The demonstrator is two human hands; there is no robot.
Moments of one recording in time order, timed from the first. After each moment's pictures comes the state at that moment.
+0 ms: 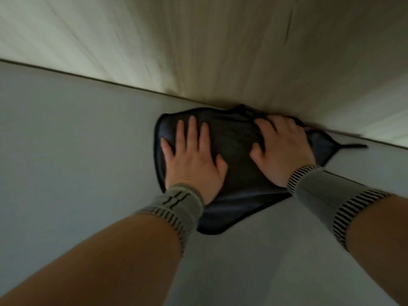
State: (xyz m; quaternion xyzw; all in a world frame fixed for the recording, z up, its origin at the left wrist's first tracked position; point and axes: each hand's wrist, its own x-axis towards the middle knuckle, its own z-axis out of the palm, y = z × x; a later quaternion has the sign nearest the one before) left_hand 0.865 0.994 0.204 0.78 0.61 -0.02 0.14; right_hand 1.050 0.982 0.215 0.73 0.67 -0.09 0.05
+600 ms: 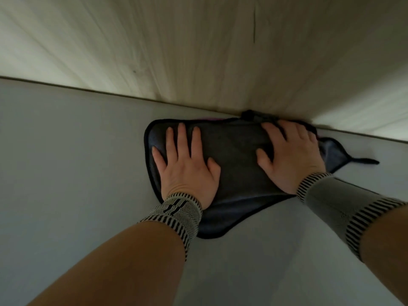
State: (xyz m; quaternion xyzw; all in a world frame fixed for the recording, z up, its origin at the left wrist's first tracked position) left_hand 0.885 0.982 0.194 0.77 0.63 0.00 0.12; right_hand 1.082 0.953 0.224 0.78 0.61 -0.10 0.08
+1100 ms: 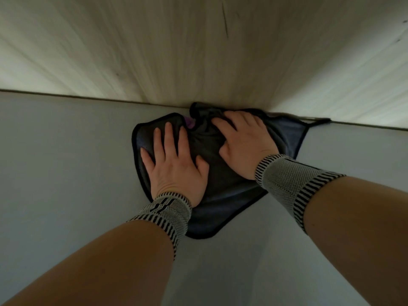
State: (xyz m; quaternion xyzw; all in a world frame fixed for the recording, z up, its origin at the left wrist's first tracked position) left_hand 0.883 0.980 0.193 0.77 0.63 0.00 0.11; right_hand 1.048 0.979 0.212 0.71 0.69 -0.10 0.02
